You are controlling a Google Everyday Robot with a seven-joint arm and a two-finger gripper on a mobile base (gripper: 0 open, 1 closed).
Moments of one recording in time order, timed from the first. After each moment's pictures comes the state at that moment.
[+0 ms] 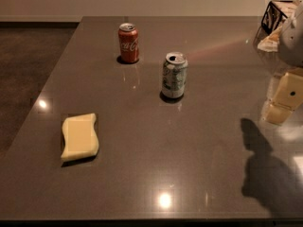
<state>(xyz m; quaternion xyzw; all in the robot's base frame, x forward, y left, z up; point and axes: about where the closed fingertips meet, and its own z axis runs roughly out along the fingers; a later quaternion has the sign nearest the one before) 0.438 -0.217 0.977 -0.60 0.78 -0.03 0.16</state>
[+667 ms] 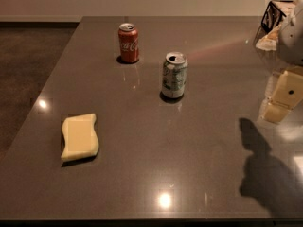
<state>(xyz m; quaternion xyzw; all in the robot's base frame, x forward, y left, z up) 0.440 -0.213 0.978 -0.60 0.78 -0.03 0.17</state>
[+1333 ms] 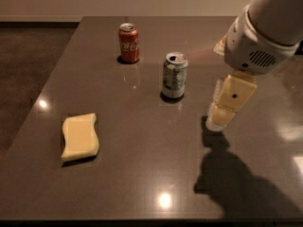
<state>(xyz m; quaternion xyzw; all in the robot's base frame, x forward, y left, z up) 0.443 -0.128 0.968 -0.61 0.77 0.01 0.19</state>
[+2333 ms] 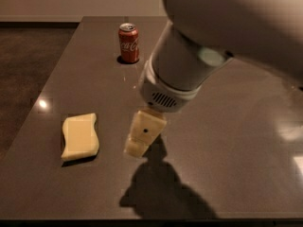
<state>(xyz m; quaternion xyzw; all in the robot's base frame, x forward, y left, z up) 0.414 0.008 0.927 -0.60 0.77 0.05 0.21</state>
